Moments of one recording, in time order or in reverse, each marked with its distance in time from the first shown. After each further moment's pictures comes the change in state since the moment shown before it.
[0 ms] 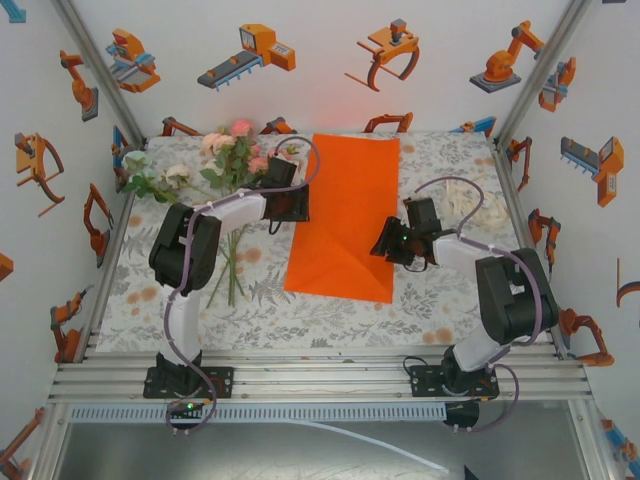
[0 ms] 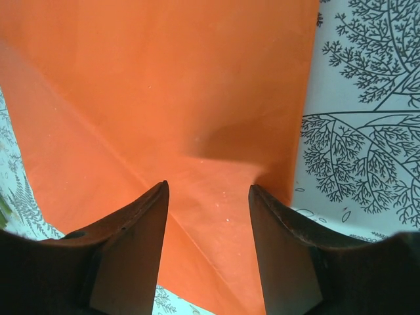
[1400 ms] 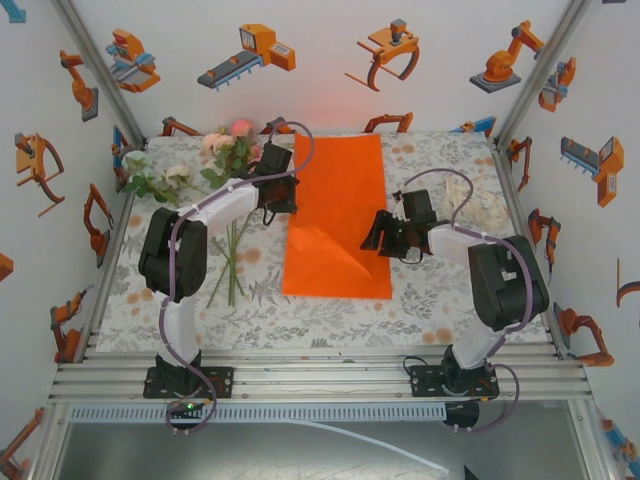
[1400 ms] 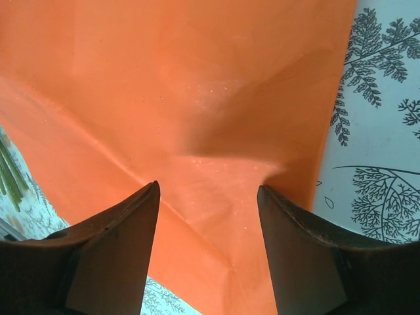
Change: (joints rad) left arm 0.007 -0.090 0.074 -0.195 -0.034 -0.005; right arm 0.001 0.093 0.097 -0.006 -0.119 -0.071
